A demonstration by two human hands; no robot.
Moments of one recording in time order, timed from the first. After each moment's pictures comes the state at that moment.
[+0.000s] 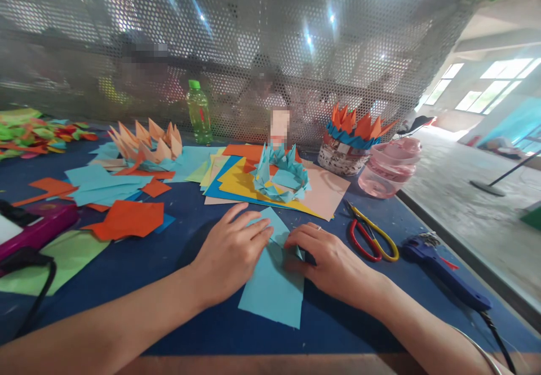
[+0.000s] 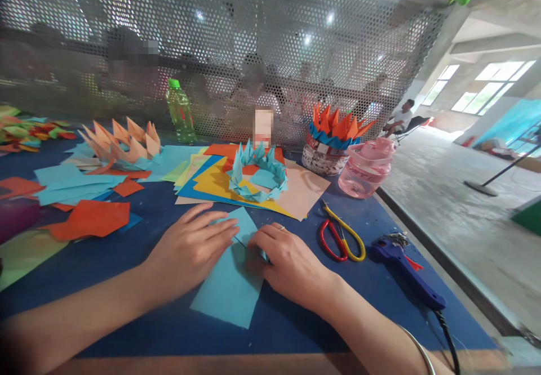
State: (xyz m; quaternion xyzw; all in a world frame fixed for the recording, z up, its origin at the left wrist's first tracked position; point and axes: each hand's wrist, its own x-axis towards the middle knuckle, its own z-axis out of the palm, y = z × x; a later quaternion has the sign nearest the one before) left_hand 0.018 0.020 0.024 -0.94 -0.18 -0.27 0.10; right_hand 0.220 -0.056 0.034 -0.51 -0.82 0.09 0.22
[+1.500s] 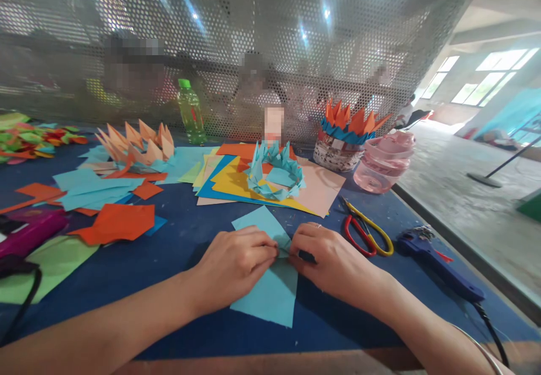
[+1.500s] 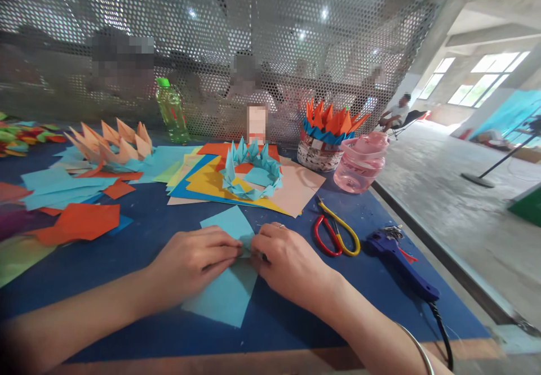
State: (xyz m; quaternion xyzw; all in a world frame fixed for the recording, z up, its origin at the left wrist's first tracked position) left_hand 0.025 0.014 0.016 -0.96 -0.15 -0.24 -0.07; right_hand 0.226 -0.062 0.040 -0.55 -0.81 0.09 0.19
